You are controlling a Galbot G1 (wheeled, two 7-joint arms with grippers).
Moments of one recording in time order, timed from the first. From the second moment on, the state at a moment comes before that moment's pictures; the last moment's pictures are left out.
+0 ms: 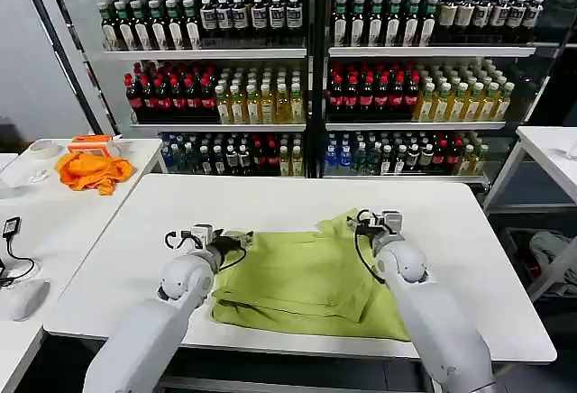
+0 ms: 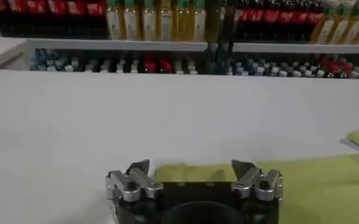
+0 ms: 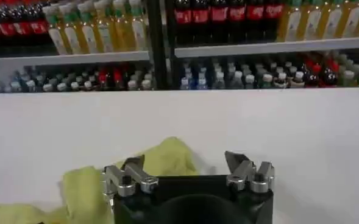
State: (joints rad) left arm 0.71 -1.15 -0.06 -1.46 -0.71 0.58 -0.26; right arm -0.61 1.26 0.13 1.28 0.62 -0.53 0.26
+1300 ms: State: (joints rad) left arm 0.76 -1.15 -0.09 -1.46 -0.76 0.56 -0.24; right arm -0.64 1.26 0.13 1.31 0.67 -0.47 0.27
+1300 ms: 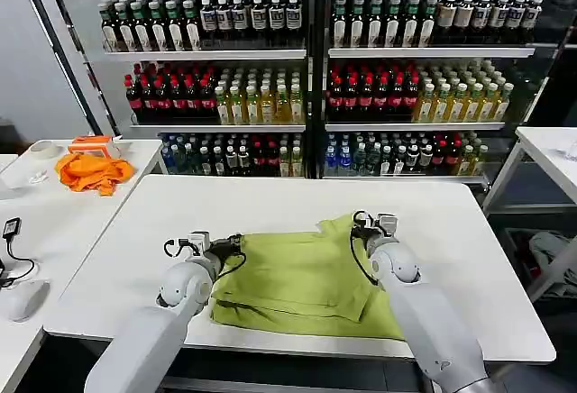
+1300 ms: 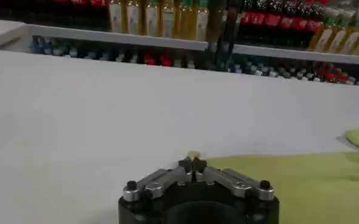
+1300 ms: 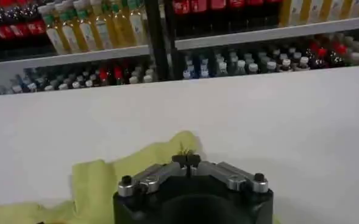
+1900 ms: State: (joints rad) left arm 0.84 -1.11 -0.16 -1.61 -0.81 0.54 -0.24; right arm -0.82 1.18 0.22 1.60 0.66 -0.46 0.27
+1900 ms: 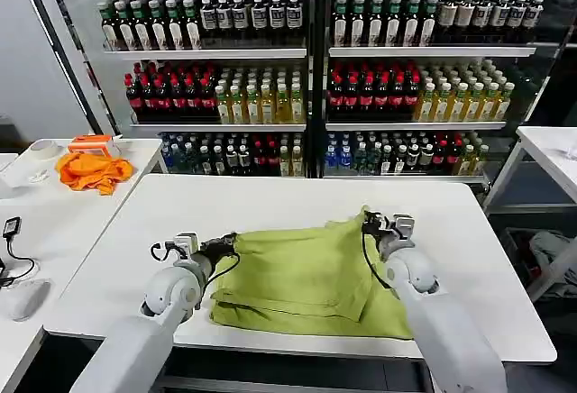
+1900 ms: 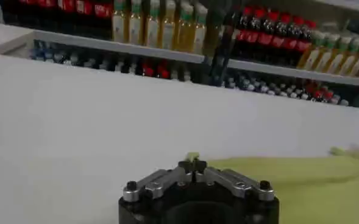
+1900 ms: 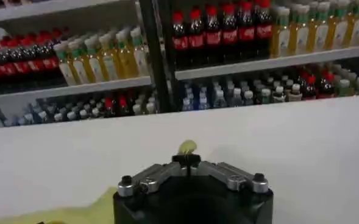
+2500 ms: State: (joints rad) left arm 0.99 -1.06 -0.22 -1.79 -0.82 0.53 -0.23; right arm -1.13 1.17 0.33 1.92 0.60 -0.47 0.29
